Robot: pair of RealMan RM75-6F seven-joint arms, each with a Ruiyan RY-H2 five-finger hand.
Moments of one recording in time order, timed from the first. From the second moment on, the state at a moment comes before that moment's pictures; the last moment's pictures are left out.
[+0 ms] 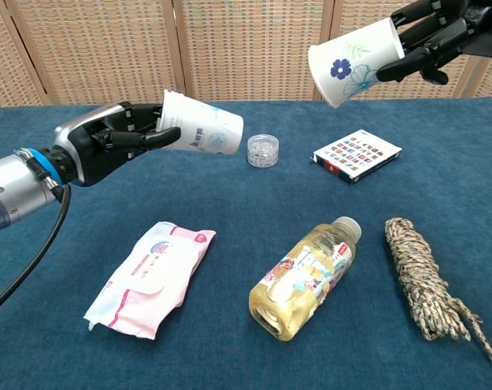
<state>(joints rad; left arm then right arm) -0.70 -1.67 -0.18 -1.27 1.38 1.01 -1.07 0.70 -1.12 0.38 -1.79 -0.93 0.81 0.35</state>
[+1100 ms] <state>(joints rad) -0.58 -1.28 -0.09 -1.63 1.04 1.03 -0.02 0.66 -1.23 0.16 -1.67 -0.81 1.11 -0.25</state>
